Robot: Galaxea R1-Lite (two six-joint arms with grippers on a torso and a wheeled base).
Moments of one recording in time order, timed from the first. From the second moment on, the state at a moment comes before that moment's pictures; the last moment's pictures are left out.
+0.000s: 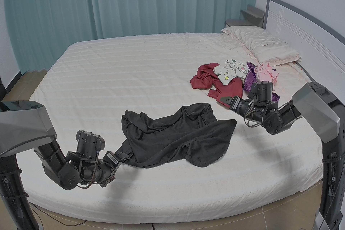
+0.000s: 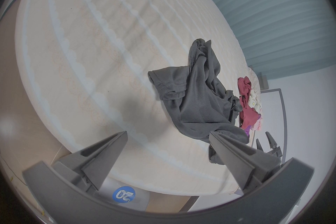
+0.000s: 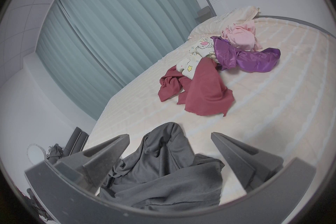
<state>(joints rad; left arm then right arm) -0.31 2.10 -0.51 -0.77 -0.06 -1.18 0.23 2.41 -1.36 -0.67 0.08 0.61</state>
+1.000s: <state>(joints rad) -0.31 2.10 -0.49 -0.79 -0.06 -1.17 0.40 2.39 -1.05 -0.52 0.20 0.51</state>
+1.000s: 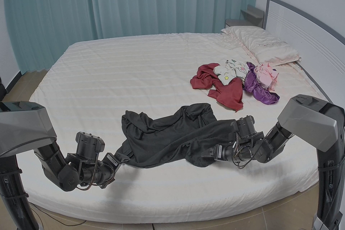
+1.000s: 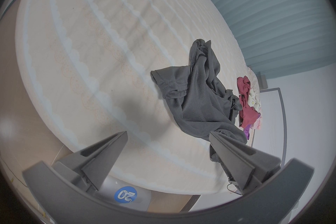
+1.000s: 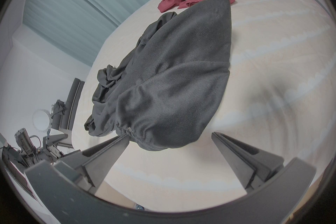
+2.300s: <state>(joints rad) -0.32 2.13 -0.57 -0.76 0.05 -1.10 0.18 1.96 -0.61 -0.32 0.47 0.26</state>
